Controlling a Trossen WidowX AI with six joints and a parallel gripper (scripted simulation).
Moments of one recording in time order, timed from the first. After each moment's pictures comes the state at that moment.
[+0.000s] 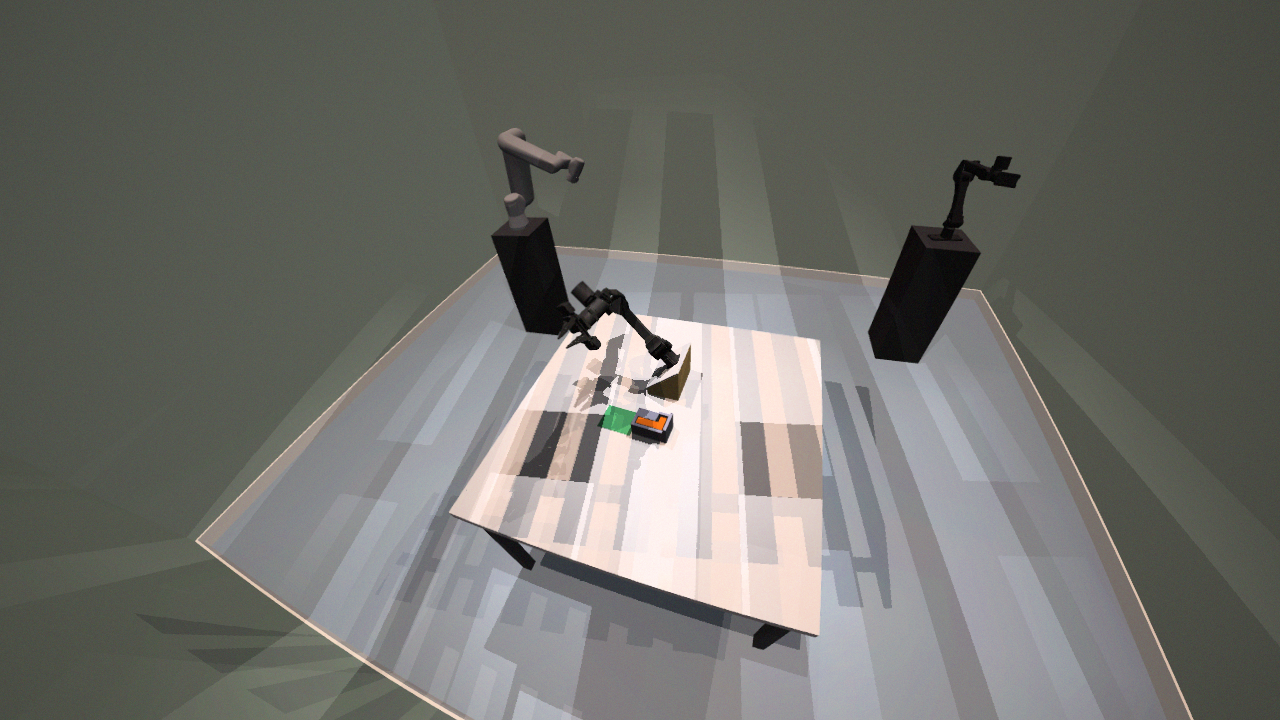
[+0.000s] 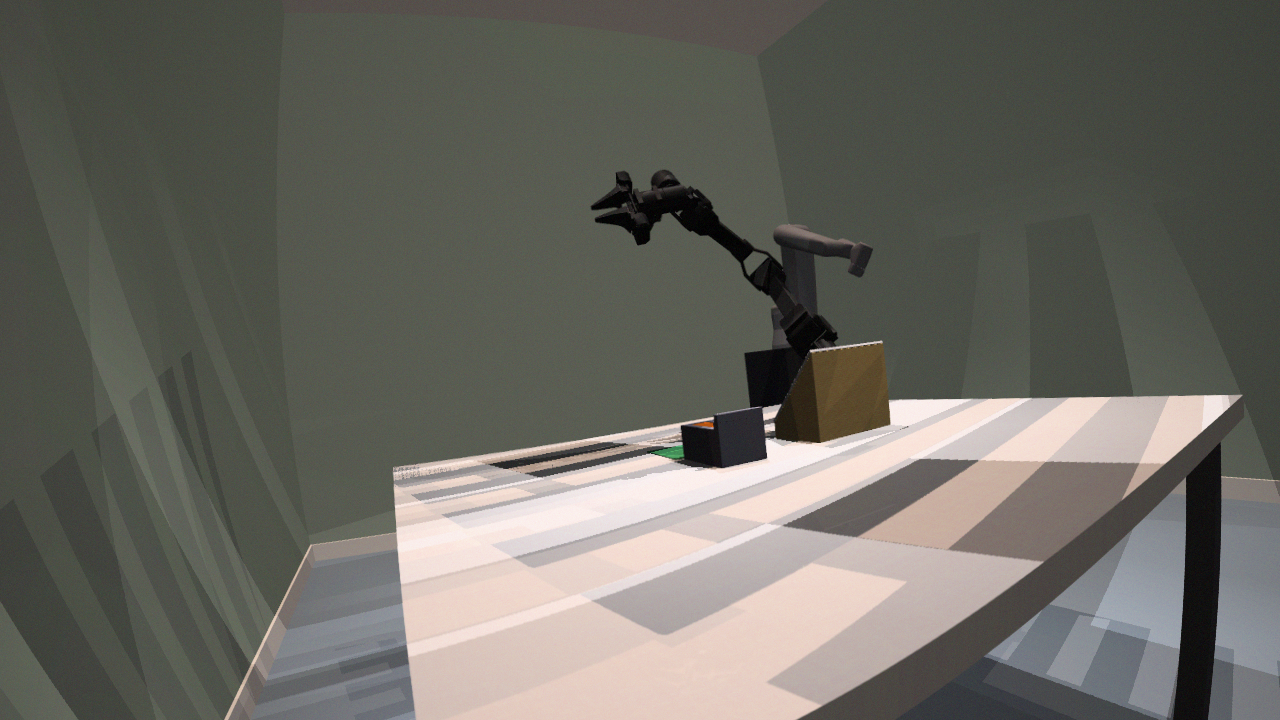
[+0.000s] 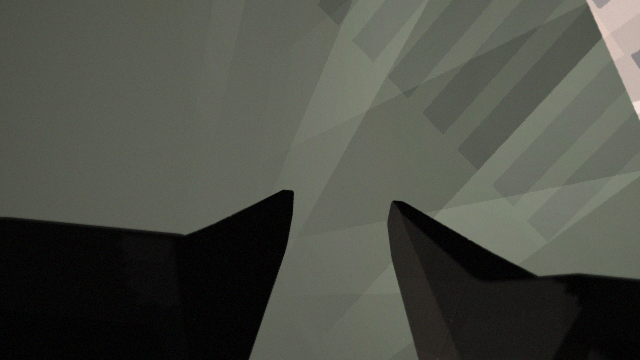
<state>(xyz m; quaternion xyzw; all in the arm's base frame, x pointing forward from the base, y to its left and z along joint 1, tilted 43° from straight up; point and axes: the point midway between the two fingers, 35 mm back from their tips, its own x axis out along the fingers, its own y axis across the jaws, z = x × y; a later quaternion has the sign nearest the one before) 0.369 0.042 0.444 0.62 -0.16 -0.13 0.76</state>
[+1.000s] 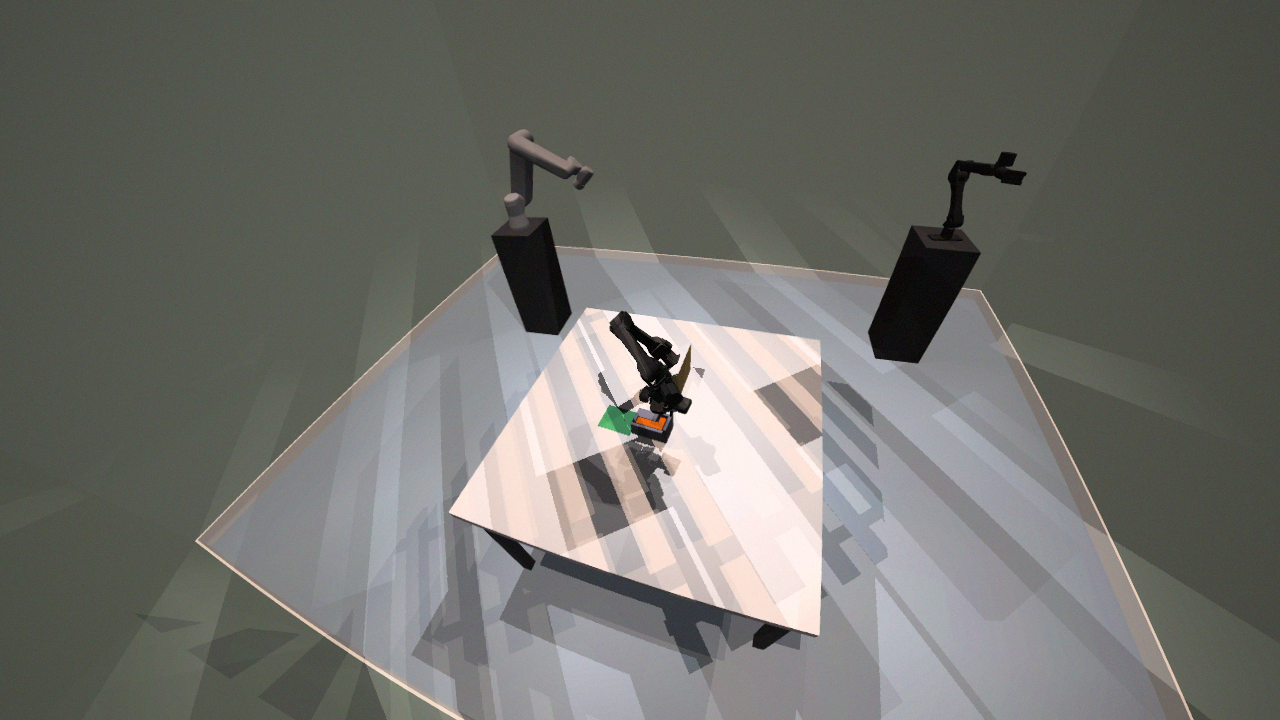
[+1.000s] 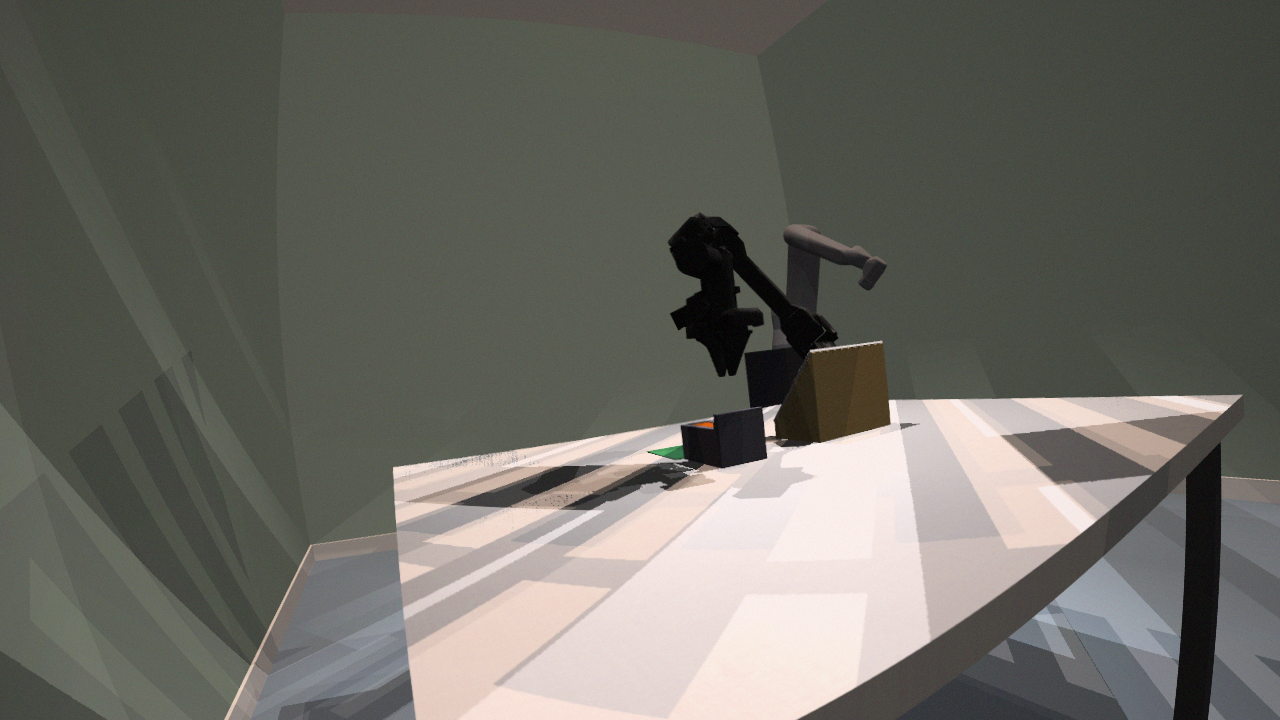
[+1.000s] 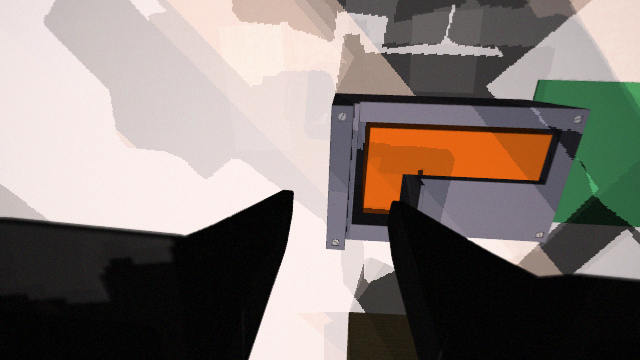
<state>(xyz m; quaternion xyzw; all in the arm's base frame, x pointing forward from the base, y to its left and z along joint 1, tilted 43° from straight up) 0.310 0.038 0.003 -0.17 0.64 -0.33 0.67</state>
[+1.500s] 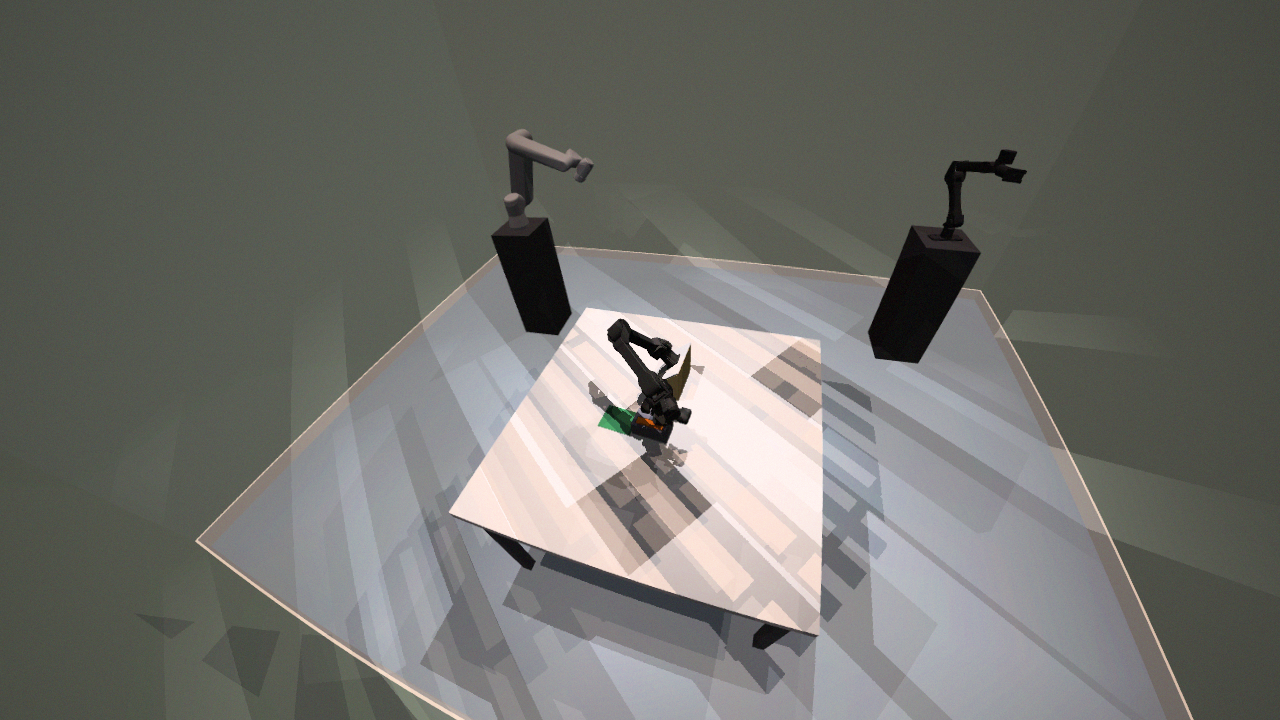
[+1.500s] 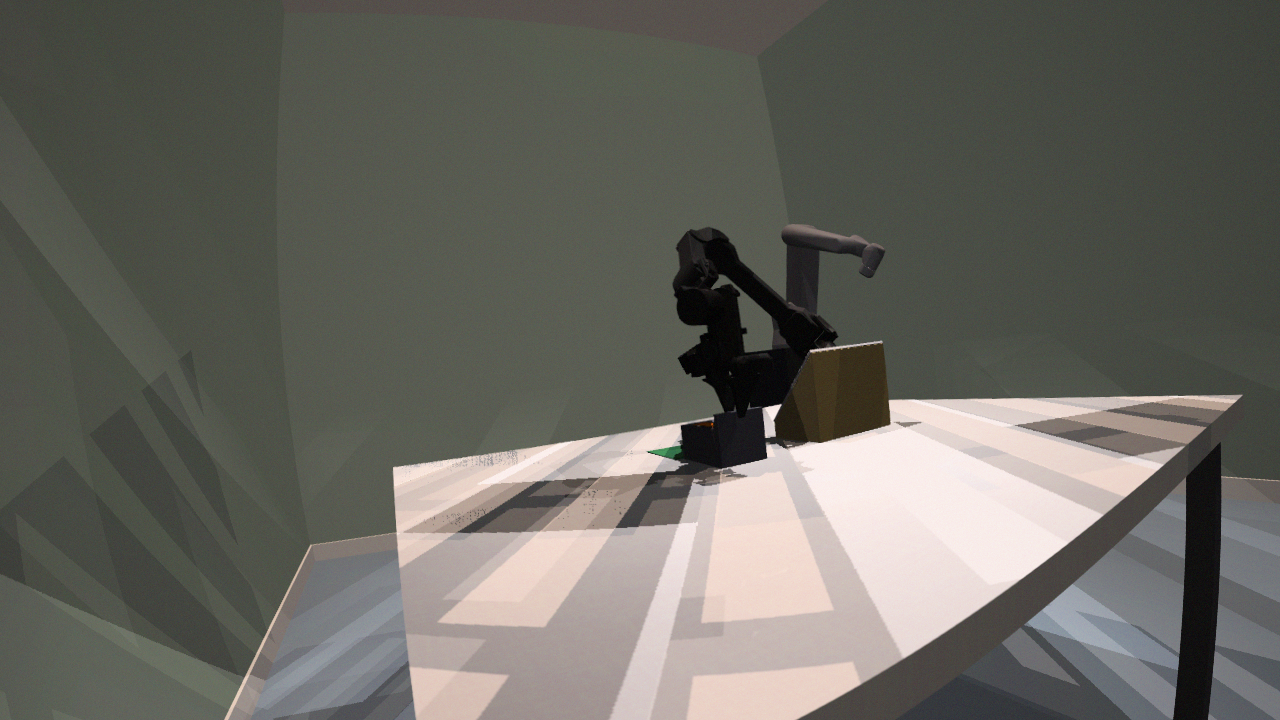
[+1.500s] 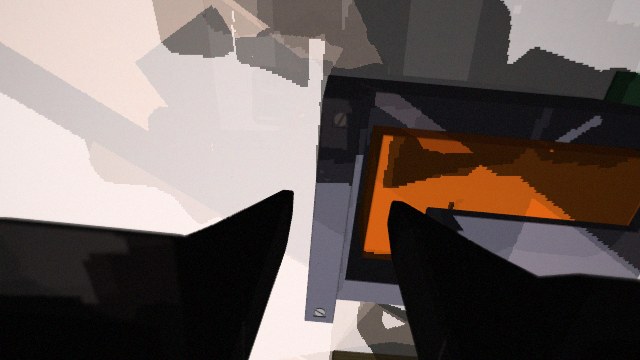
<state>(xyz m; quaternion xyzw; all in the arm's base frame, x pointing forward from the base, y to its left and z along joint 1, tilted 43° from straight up) 0.296 -0.011 -0.048 -0.19 0.67 -0.32 0.64</state>
